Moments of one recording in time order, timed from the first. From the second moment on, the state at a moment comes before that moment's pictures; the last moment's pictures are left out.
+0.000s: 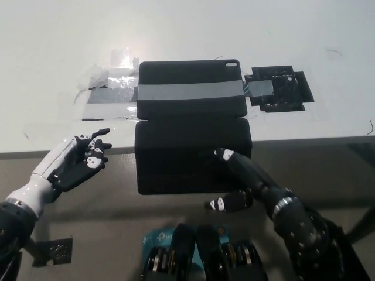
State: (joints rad) left_arm -0.30 0.43 -0.03 -0.22 -0.10 0.46 -0.26; right_arm -0.36 -0.10 0.35 -0.15 -0.51 0.43 0.38
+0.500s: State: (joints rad) left_arm -0.29 0.43 -0.03 -0.20 -0.09 0.46 -0.27; right_arm -0.26 -0.18 0.24 -0.32 -0.39 0.44 0.40
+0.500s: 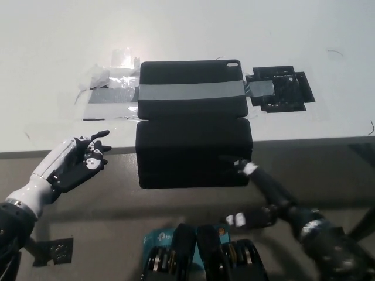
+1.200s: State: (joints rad) left_arm -0.24 0.43 -0.03 -0.20 -0.09 0.45 -0.27; right_arm -0.24 -0.17 -0.29 -0.18 -0.07 0.38 0.30
